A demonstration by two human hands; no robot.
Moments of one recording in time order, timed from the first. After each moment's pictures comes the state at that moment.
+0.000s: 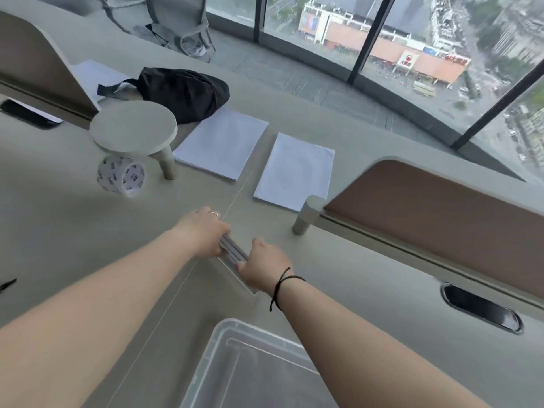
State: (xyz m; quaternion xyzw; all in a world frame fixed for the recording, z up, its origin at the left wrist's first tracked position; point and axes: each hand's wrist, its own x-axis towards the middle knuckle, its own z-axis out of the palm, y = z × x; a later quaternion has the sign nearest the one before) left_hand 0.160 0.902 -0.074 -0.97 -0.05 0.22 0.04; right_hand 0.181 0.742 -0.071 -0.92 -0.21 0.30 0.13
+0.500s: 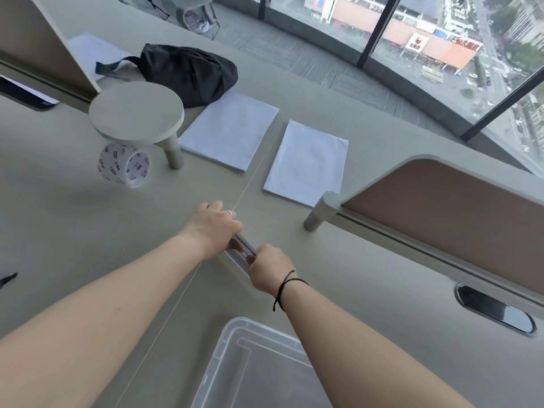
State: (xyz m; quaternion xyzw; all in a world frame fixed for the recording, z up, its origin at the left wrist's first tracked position) left_hand 0.160 0.914 -0.107 -0.99 -0.02 0.13 0.03; right_hand 0.183 0.757 -0.100 -0.91 -0.17 0.34 0.12
